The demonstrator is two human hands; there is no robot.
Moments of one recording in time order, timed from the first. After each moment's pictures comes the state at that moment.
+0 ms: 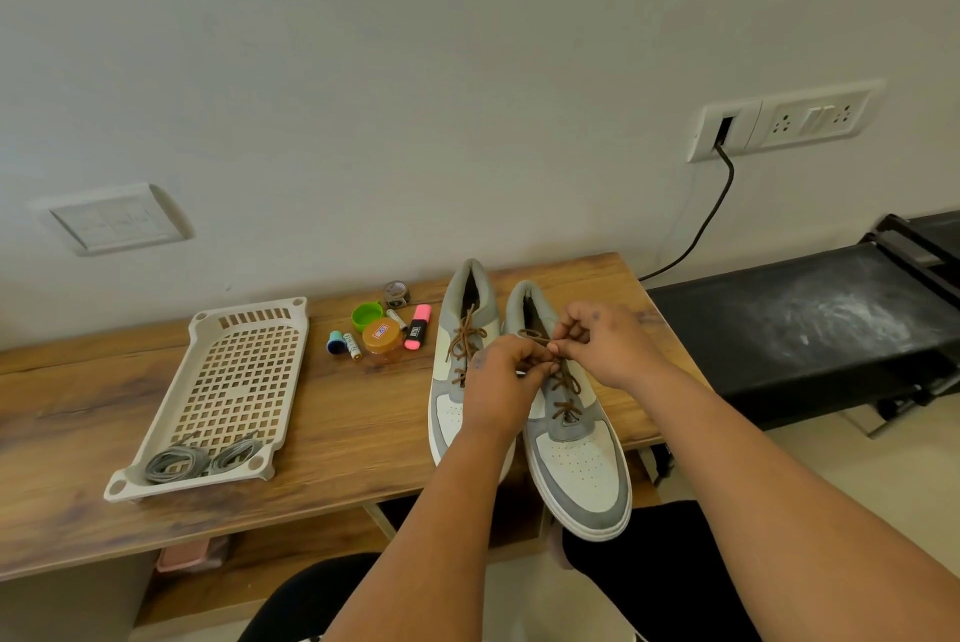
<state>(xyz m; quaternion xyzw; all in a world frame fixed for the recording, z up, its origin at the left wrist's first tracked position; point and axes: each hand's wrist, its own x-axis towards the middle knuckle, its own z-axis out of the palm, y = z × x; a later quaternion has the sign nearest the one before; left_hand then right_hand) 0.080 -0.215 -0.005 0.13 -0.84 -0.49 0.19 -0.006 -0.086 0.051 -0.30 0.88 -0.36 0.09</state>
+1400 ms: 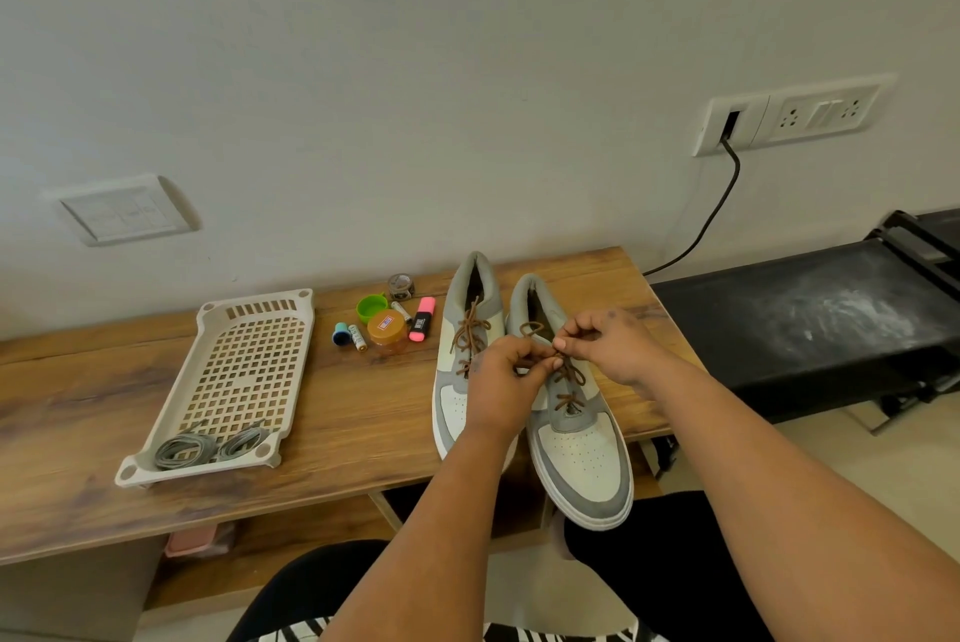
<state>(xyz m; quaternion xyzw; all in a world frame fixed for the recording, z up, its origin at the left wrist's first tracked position) 0.089 -0.213 -0.010 0.13 -0.80 -0.55 0.20 -0.007 -0.079 0.041 -0.21 0.84 -0.45 0.21</state>
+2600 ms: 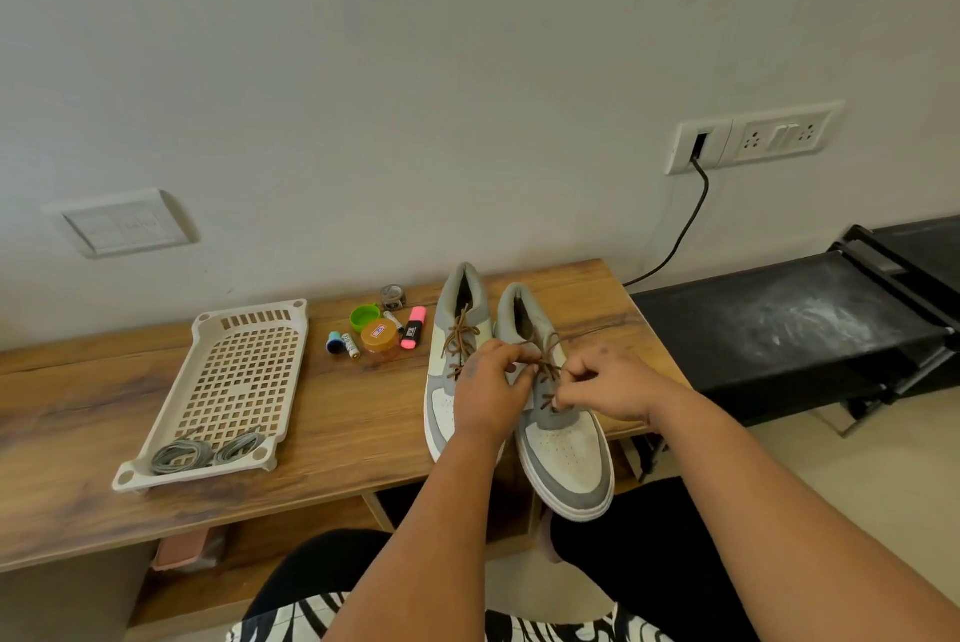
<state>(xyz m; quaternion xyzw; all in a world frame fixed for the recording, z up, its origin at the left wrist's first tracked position) 0.100 -0.209 0.000 0.13 -0.87 -0.43 0.21 0.039 -0.054 0.072 -0.27 0.88 -0.32 0.25</state>
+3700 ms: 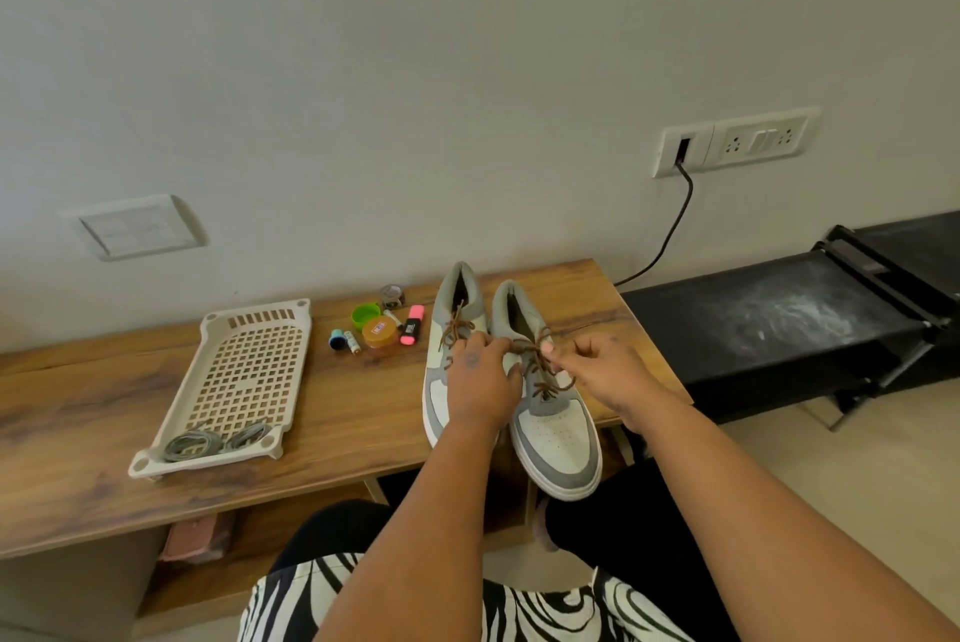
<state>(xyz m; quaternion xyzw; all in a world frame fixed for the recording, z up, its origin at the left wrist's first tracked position) 0.109 -0.204 0.011 0.18 -0.93 -0.27 0.16 0.058 -0.050 0.063 -0.12 0.82 -0.52 0.19</state>
